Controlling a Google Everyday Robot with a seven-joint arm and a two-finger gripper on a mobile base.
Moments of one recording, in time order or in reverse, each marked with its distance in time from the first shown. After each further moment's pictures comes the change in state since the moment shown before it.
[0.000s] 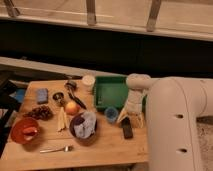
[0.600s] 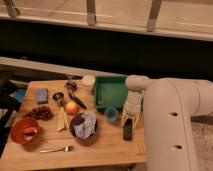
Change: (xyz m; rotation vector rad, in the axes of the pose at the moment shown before) arm -0.006 0.004 0.011 -0.011 0.022 -0.002
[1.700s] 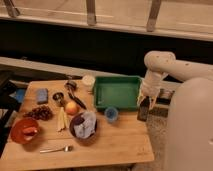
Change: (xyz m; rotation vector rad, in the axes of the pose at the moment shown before) arm 0.021 -0.051 -0.181 -0.015 -0.332 0.139
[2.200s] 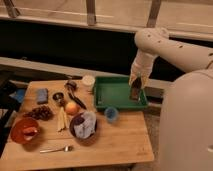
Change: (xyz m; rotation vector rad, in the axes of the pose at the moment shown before) arm -0.029 0.062 -0.067 -0.031 -0.172 -0.072
